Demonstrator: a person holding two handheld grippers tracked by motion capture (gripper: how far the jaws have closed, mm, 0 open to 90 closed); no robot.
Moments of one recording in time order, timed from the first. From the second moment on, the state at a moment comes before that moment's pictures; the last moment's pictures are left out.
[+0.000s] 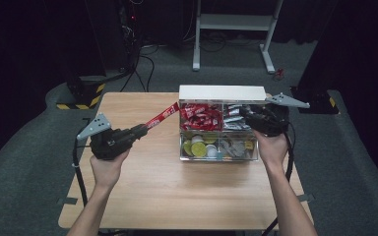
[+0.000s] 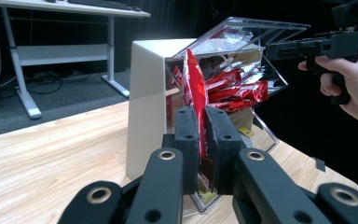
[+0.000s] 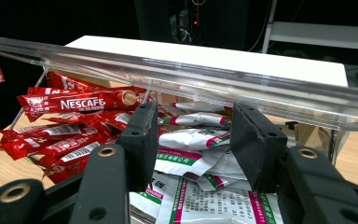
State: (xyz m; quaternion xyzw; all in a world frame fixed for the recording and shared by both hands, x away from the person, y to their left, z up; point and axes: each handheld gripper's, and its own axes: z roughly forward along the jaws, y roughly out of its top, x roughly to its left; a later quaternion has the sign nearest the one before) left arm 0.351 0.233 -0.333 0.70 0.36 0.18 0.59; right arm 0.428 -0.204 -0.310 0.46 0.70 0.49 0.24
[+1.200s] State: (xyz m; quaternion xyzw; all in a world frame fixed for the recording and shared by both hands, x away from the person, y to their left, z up) left arm 0.352 0.258 -0.356 0.68 0.41 0.20 0.58; right arm 0.428 -0.203 -0.310 0.46 0.71 0.48 0.24
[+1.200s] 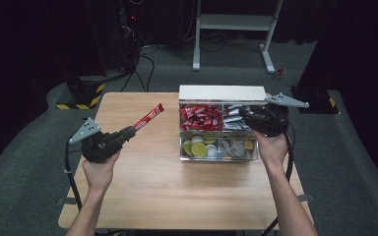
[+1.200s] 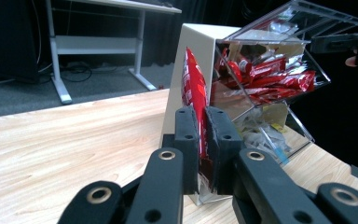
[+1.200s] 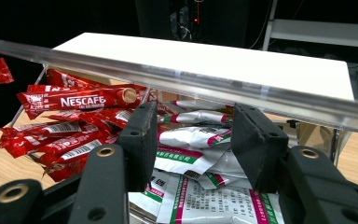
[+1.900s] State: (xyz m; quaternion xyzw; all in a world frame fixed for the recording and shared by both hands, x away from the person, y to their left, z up) left arm 0.357 0.264 -0.382 0.68 0.44 0.21 0.55; right arm 0.429 -0.203 -0.309 0.46 0.71 0.48 0.24
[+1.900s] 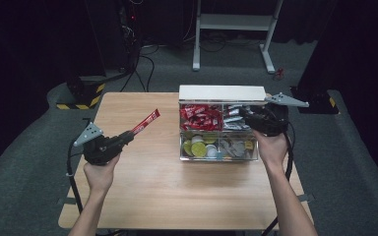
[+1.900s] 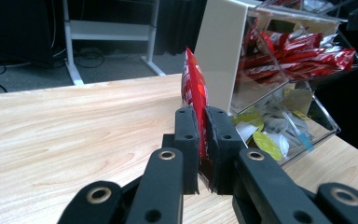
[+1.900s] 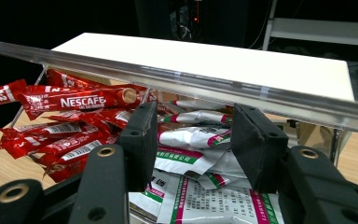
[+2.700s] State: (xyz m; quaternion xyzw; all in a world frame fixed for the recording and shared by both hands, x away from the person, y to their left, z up) left arm 0.370 0.255 -0.416 0.69 0.47 0.21 0.52; right arm 0.429 -0.203 -0.310 0.46 0.71 0.48 0.24
